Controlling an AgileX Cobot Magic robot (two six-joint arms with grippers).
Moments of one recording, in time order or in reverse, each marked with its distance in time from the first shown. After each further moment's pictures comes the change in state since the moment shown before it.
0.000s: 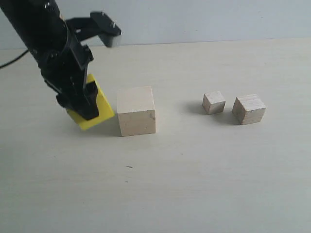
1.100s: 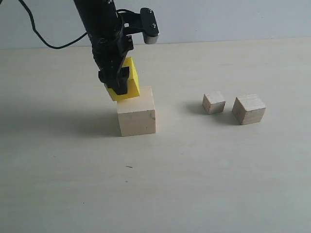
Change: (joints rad) left arm -0.006 0.397 -0.443 0.064 0.017 0.287; right arm 0.000 -0.006 0.120 -0.124 0.034 0.103
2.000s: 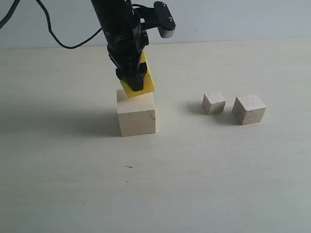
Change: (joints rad) left arm -0.054 0.028 -0.078 0.006 0.000 -0.137; right arm 0.000 -0.009 0.154 0.022 -0.079 0.007
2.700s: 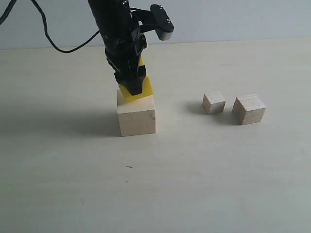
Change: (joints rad) left arm -0.001 -0.018 0.042 0.001 0.000 -0.050; right arm 0.000 0.000 0.000 0.000 -0.016 0.000
